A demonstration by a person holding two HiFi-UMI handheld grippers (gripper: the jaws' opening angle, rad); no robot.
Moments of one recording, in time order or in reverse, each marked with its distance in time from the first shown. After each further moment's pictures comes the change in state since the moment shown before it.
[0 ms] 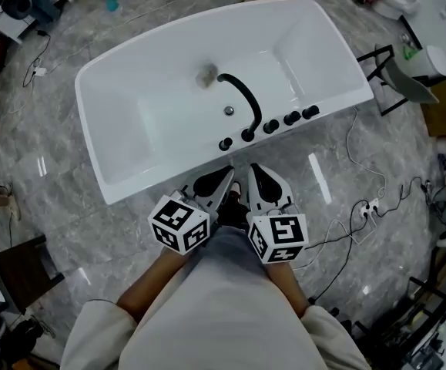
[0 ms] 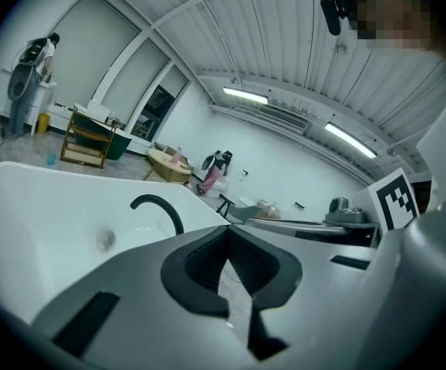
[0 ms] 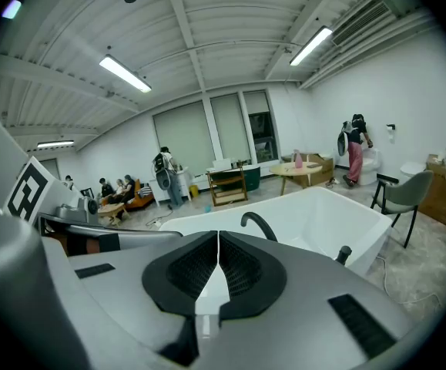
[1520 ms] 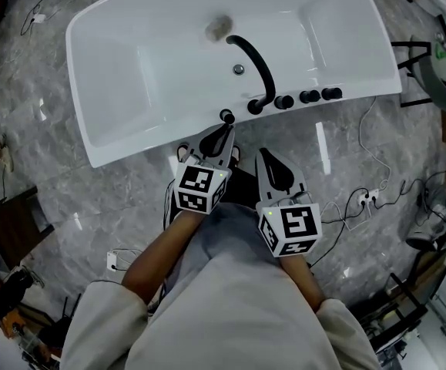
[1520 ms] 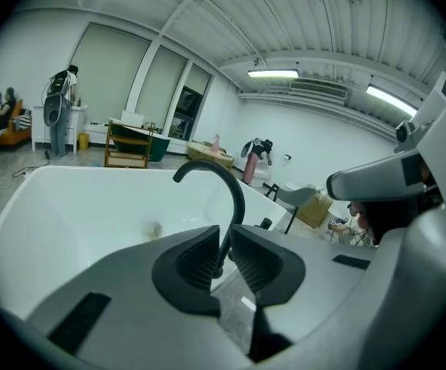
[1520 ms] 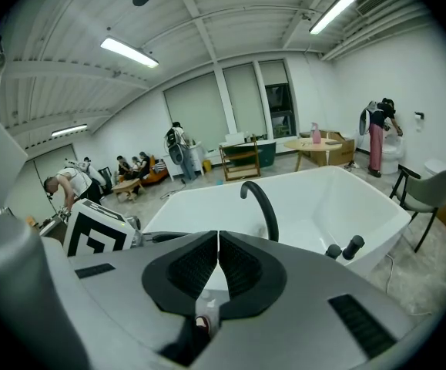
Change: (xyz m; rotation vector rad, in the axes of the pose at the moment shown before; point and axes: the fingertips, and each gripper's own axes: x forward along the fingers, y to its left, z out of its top) left arm 0.085 0.114 -0.087 0.052 0.062 0.343; right arm 0.054 -0.041 -0.051 -0.060 0.201 0.124
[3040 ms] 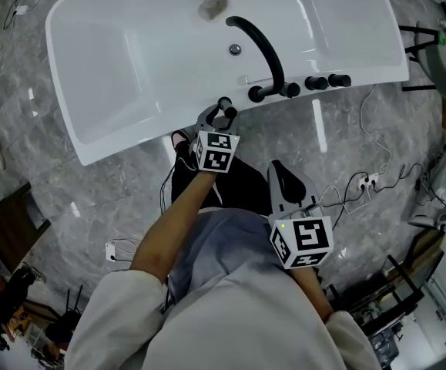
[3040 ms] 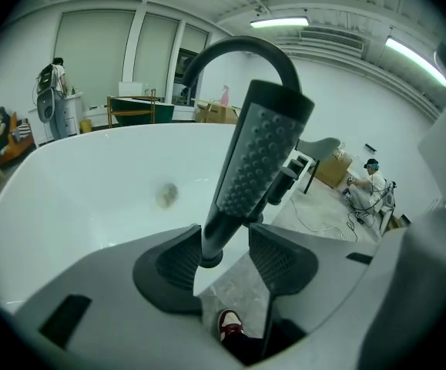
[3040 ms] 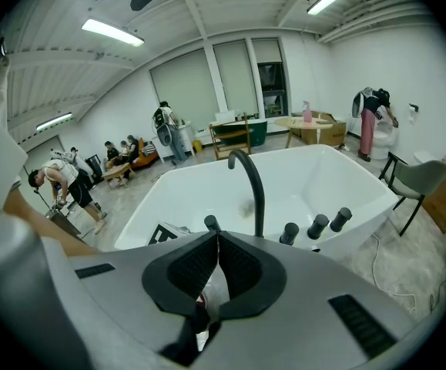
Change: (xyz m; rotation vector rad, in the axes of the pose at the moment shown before) left arm 0.109 0.058 -0.154 0.040 0.283 0.096; right arm 0.002 -0.020 -0.056 0.041 0.161 -0.064
